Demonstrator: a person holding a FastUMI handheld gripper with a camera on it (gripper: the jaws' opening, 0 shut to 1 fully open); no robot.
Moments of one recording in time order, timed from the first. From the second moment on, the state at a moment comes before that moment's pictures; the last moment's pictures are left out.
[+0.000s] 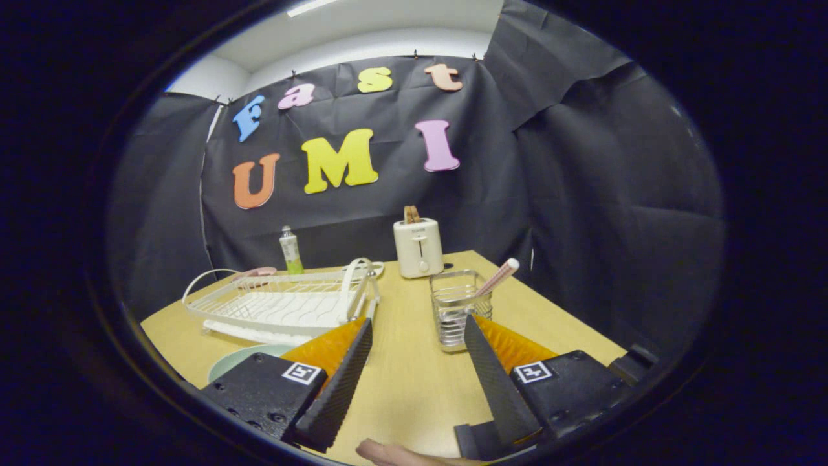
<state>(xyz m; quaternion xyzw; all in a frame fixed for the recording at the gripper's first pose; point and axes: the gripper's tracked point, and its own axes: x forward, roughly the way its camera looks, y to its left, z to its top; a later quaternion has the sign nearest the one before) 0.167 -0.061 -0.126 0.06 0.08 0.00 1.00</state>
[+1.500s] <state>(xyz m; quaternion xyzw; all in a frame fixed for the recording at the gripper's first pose) 0.254 -0.089 -0.065 0.04 0.02 -0.03 1.00</state>
